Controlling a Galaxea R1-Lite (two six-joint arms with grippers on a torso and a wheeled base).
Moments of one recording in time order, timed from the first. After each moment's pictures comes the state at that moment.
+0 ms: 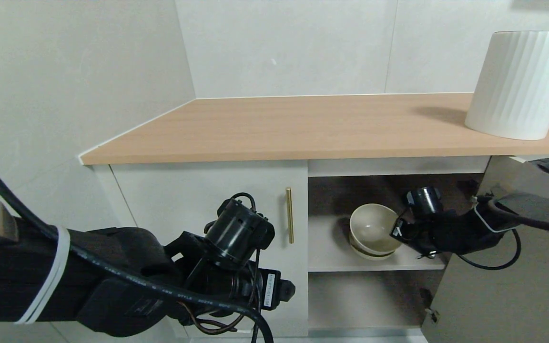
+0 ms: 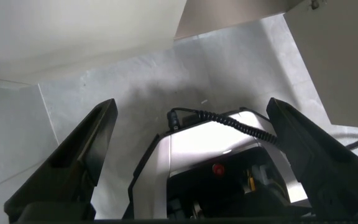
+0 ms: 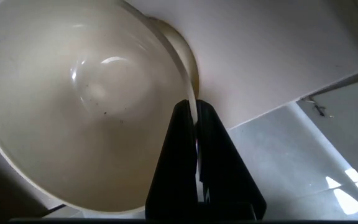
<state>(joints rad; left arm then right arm) -0.75 1.84 -0.94 0.03 0.16 -0.49 0.24 2.29 -1.15 -0.35 -0.23 0.72</state>
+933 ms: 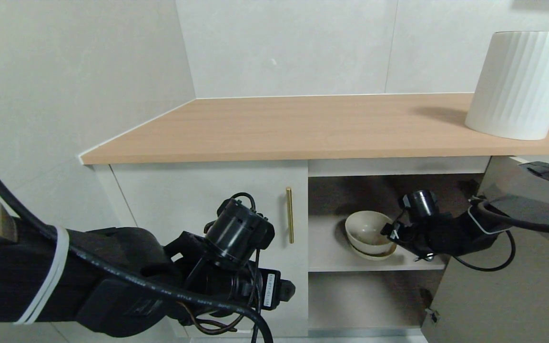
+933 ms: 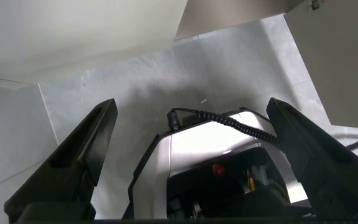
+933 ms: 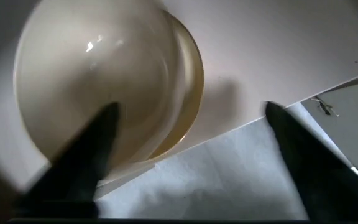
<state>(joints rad) -0.75 1.84 -0.94 0.03 0.16 -0.49 0.24 2.32 -1.17 -0.35 -0.23 0.72</state>
